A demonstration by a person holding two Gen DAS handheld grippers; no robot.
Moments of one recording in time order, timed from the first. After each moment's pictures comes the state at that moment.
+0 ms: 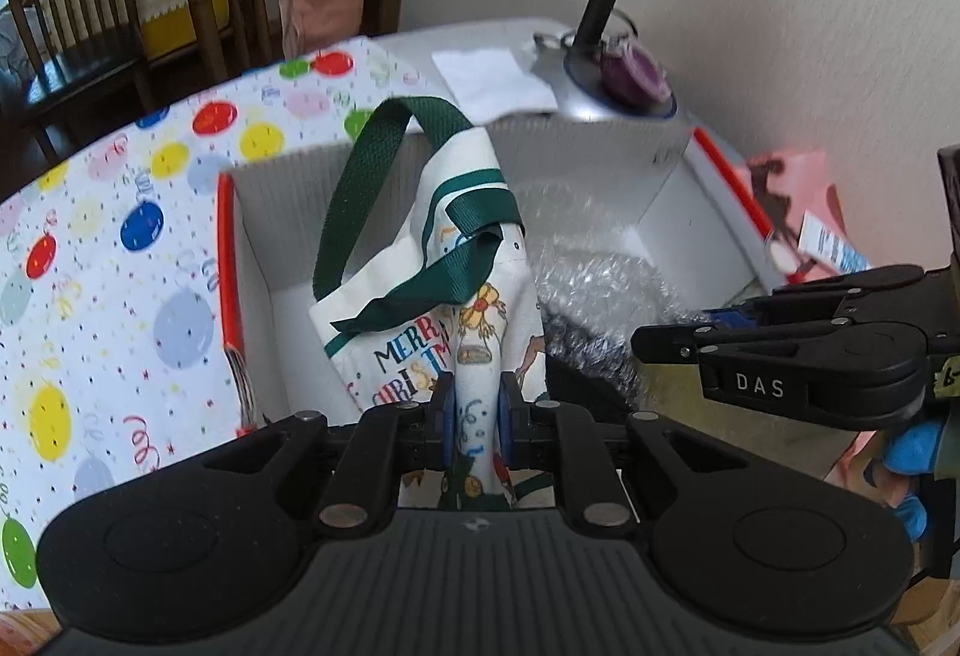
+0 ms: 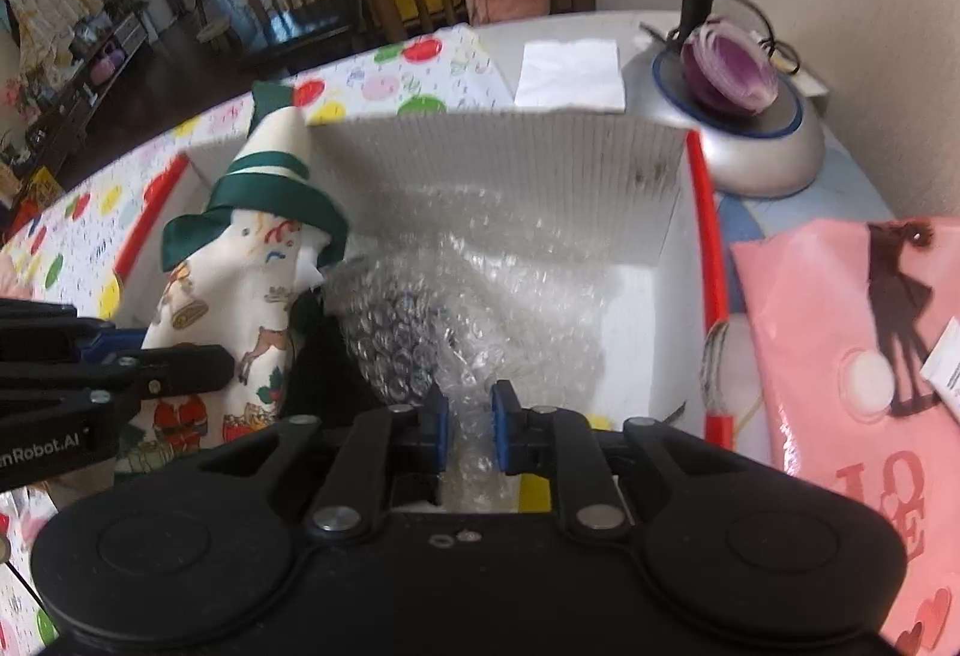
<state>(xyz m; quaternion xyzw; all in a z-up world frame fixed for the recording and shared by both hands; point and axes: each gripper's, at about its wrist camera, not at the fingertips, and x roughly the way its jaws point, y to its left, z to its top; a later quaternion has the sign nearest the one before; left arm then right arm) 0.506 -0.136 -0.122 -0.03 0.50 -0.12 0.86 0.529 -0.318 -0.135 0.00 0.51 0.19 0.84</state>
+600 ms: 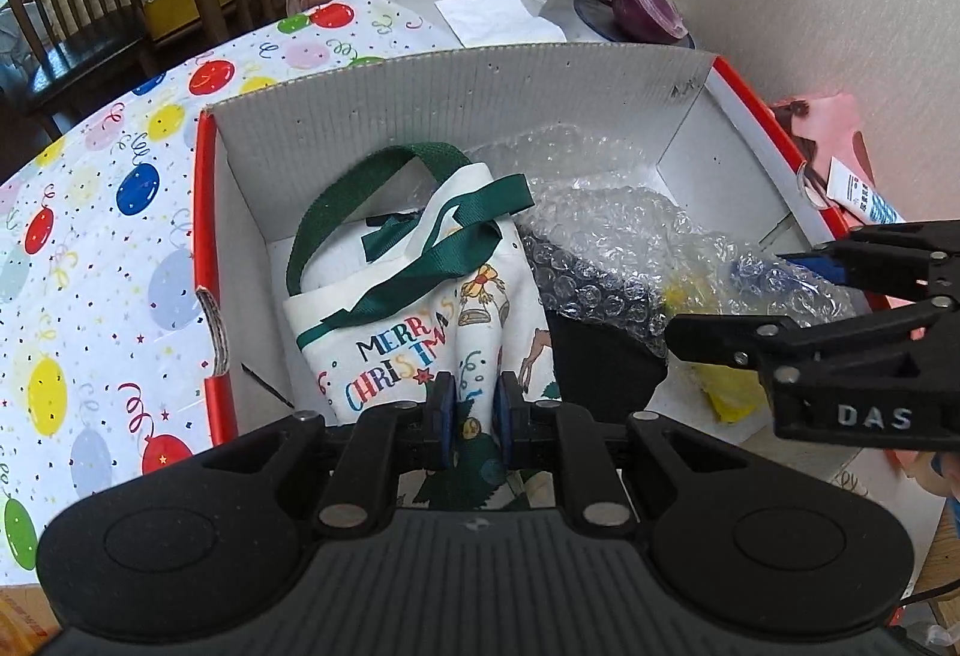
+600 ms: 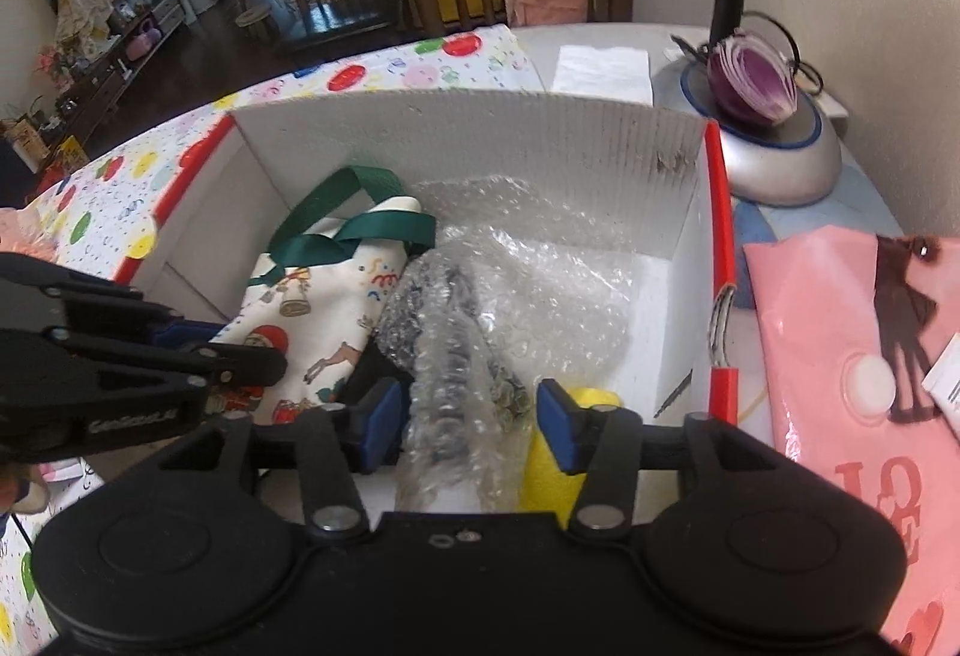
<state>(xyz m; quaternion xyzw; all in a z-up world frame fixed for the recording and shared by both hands) 0.503 -0.144 -0.141 0.00 0.53 -0.10 0.84 0.509 -0.323 -0.128 -0.03 0.49 0.23 0.84</state>
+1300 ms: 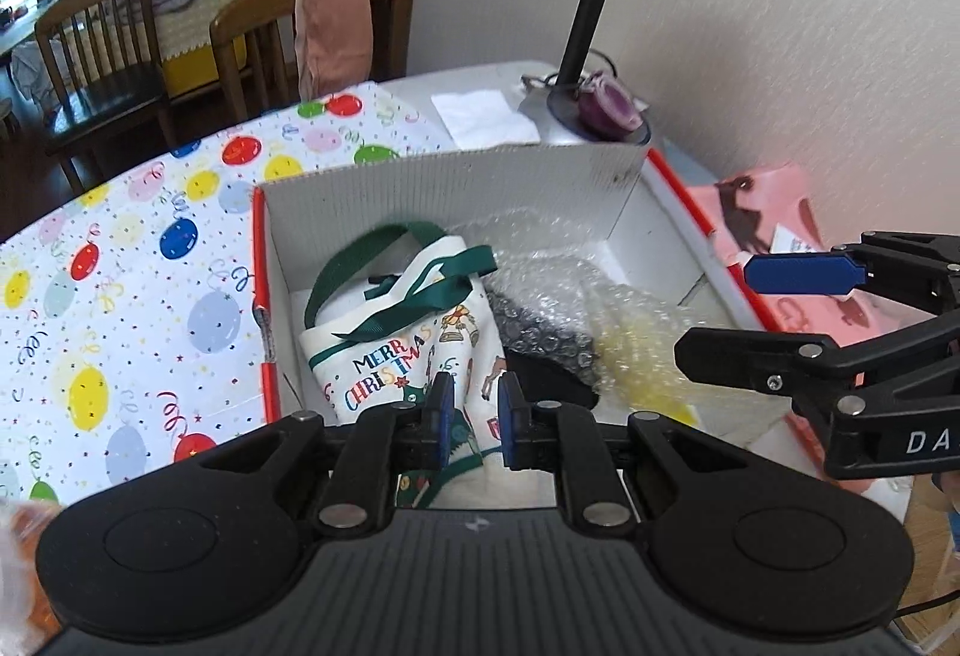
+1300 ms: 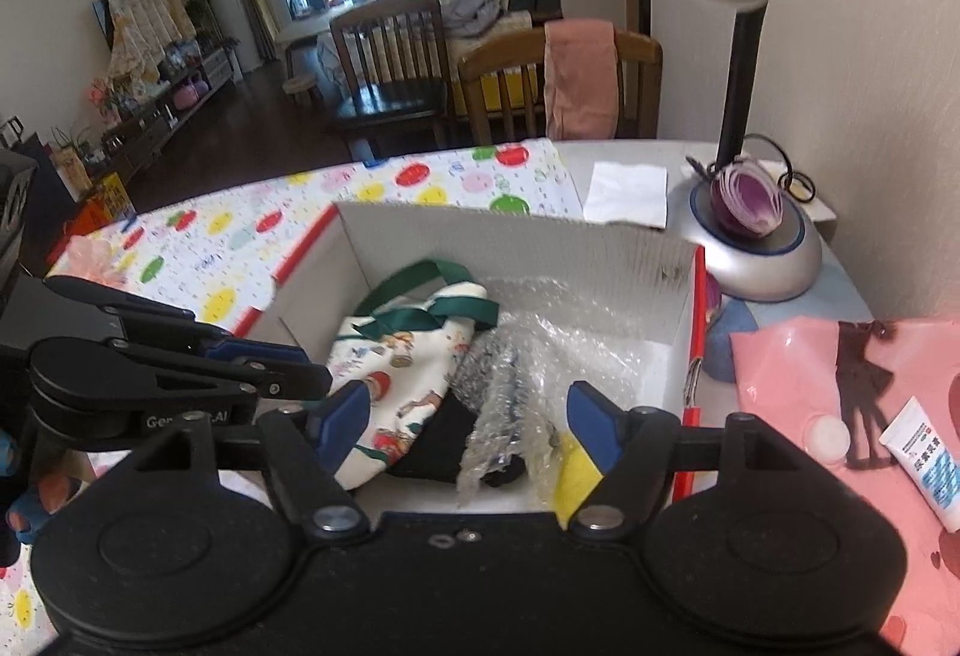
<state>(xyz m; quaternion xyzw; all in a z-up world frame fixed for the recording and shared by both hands) 0.449 -0.141 -0.081 -0.03 0.45 -0.11 0.89 0.458 -0.330 -0.060 -0.02 0.40 0.26 0.88</state>
